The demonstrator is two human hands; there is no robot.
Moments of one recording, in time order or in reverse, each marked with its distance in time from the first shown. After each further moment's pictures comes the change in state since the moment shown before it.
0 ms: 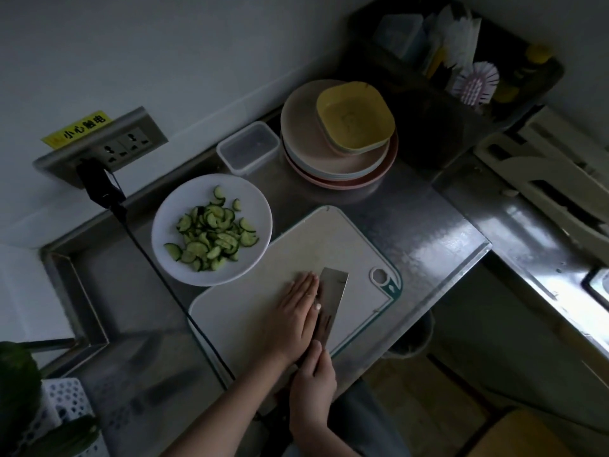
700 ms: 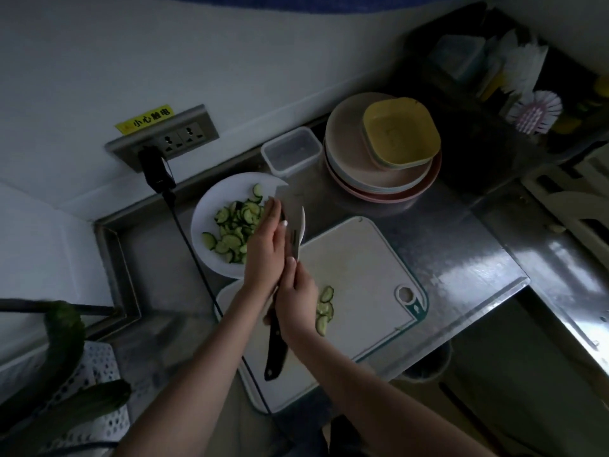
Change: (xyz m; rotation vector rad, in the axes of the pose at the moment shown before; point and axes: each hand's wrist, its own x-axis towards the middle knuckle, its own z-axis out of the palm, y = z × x) left_hand 0.070 -0.026 -0.103 -0.202 0.477 -0.368; right_hand 0.019 -0.112 0.049 0.032 -0.475 -0.261
